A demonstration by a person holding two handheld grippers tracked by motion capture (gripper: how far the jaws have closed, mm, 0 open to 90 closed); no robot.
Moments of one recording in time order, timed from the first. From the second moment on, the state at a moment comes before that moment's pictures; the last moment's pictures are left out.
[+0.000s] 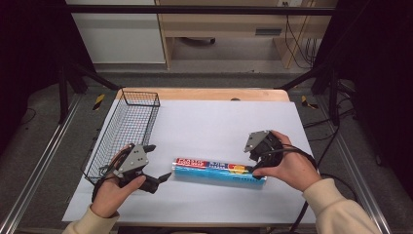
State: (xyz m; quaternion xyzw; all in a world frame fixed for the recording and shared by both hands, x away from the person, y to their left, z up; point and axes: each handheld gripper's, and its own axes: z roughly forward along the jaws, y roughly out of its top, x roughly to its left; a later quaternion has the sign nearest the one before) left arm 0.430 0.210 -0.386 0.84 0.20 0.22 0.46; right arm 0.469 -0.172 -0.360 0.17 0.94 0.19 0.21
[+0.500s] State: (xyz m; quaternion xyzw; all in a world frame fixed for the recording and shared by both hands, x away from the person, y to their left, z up) left arm 0.429 0.216 -0.389 0.85 0.20 0.21 0.45; right arm 0.489 -0.141 -0.411 0.11 0.98 0.14 0.11
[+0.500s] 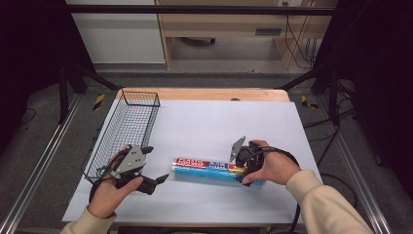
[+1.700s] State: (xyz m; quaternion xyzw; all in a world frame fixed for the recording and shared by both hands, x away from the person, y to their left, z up) left arm 0.429 0.209 -0.398 0.86 0.19 0.20 0.43; right arm 0.496 -0.149 -0.445 0.10 0.97 0.20 0.05
